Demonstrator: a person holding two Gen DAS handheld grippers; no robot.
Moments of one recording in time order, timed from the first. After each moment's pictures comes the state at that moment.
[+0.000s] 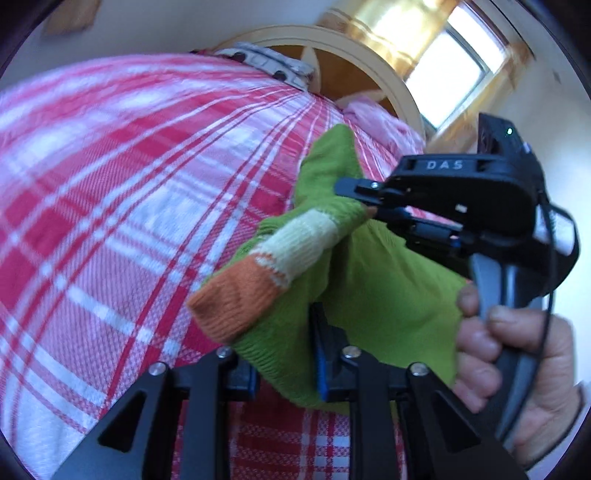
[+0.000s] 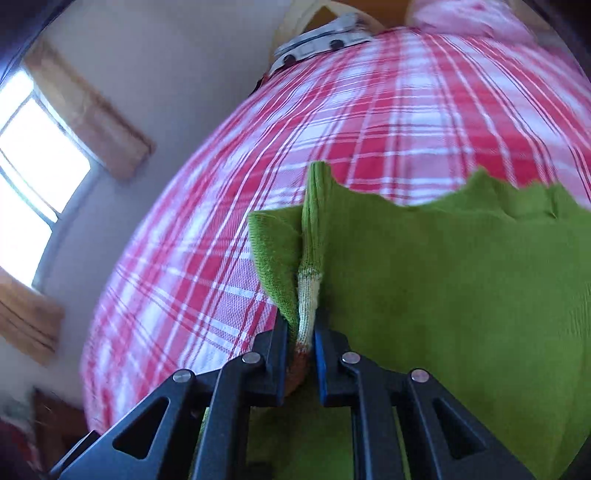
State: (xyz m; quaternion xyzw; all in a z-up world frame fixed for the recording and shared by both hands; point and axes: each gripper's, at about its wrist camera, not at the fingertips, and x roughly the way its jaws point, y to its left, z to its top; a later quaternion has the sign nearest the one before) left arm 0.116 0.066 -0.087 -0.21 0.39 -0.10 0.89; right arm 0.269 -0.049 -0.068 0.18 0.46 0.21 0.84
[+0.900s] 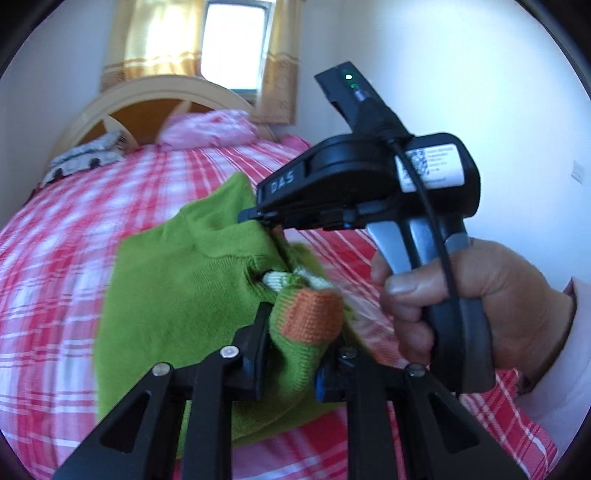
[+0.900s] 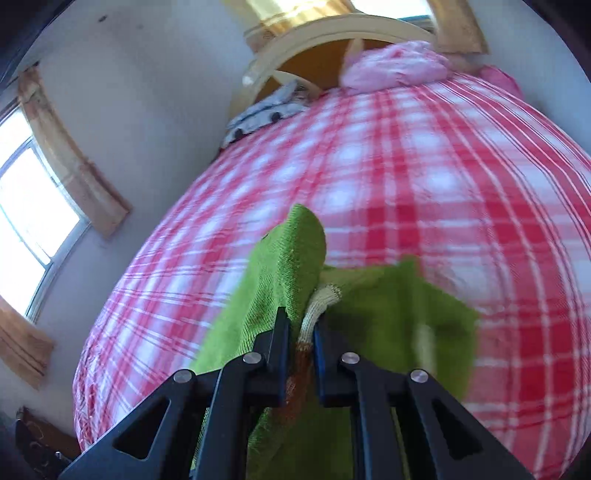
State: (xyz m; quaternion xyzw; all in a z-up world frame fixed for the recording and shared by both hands) left arm 0.068 -0.194 -0.019 0.06 0.30 -0.32 0.90; right arm 0.203 -0.317 -0.023 0.19 0.38 0.13 0.89
